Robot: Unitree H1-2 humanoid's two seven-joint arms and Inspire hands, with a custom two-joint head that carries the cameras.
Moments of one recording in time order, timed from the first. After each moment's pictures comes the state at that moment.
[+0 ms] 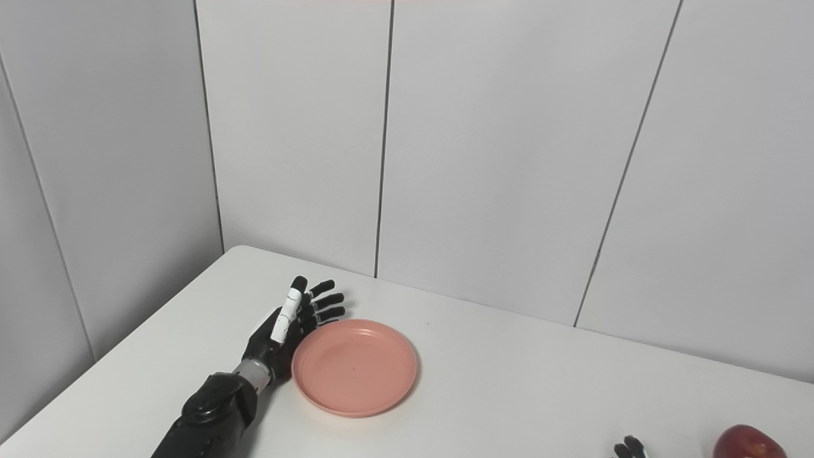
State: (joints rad) left arm -0.48 0.20 0.18 0.62 -0.30 -0.03 -0.24; right arm 0.05 -0.14 0.00 -0.10 0.17 0.06 0.14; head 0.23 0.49
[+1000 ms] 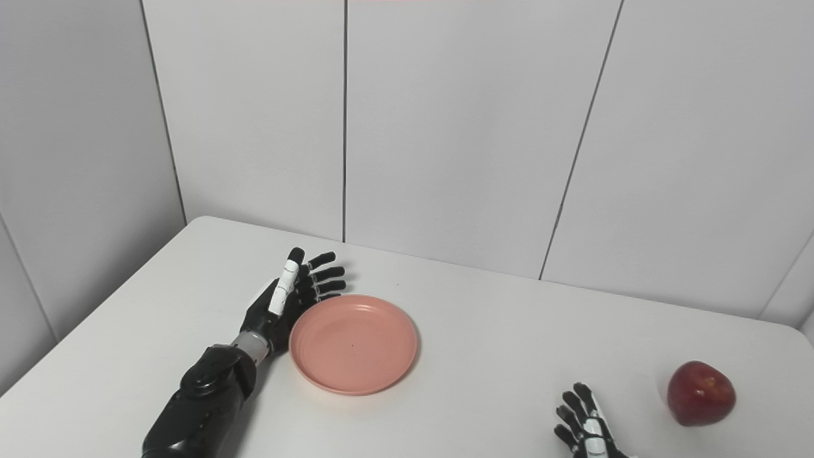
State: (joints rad) left arm -0.50 0.16 0.12 0.63 -0.28 -0.03 -0.24; right arm 0.07 -0.10 0.04 -0.14 0.13 0.08 0.09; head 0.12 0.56
